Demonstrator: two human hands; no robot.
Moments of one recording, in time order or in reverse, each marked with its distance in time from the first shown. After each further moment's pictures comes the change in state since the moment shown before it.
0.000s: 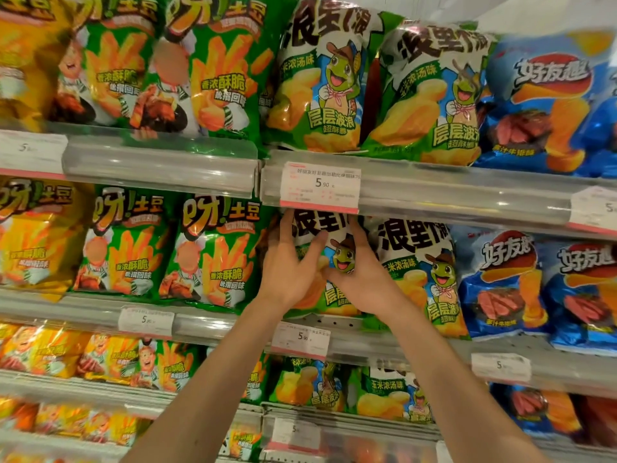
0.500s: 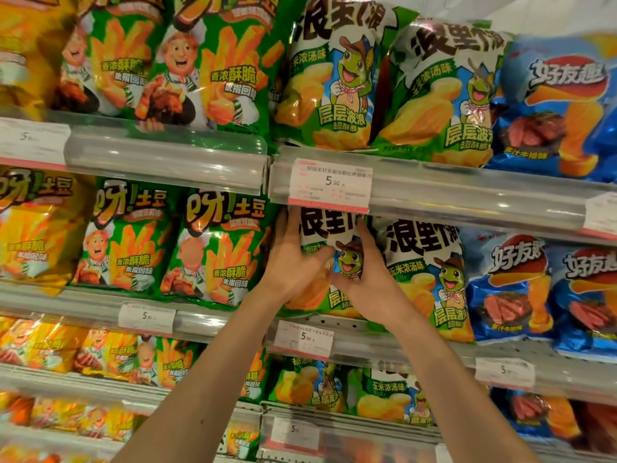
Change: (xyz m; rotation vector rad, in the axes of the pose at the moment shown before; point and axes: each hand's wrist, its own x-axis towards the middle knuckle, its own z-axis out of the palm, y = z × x) left_hand 0.013 -0.002 -0.003 -0.021 -0.085 0.035; right_hand -0.007 0.007 0.005 0.016 0.032 -0.034
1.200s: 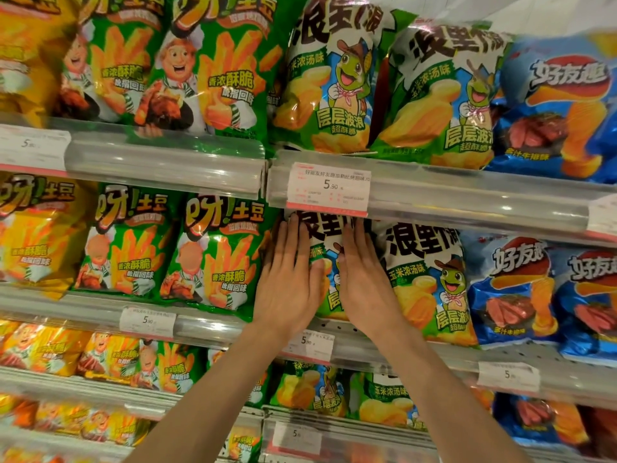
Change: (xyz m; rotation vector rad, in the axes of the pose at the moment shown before) left_hand -0.034 -0.029 0.010 0.661 0.046 0.220; right_hand 0.008 0.013 0.019 -0.602 0.162 -0.243
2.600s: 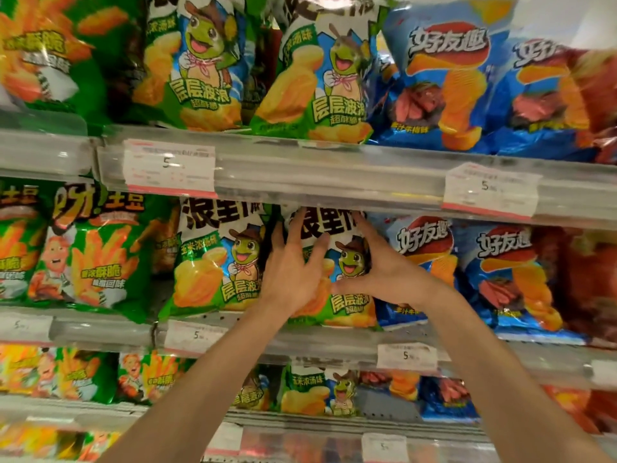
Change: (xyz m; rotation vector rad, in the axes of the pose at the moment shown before) left_hand 0.033 0.154 0.042 -0.521 -0.183 -0.305; right_hand -0.018 0.154 -0.115 0.529 -0.377 0.141
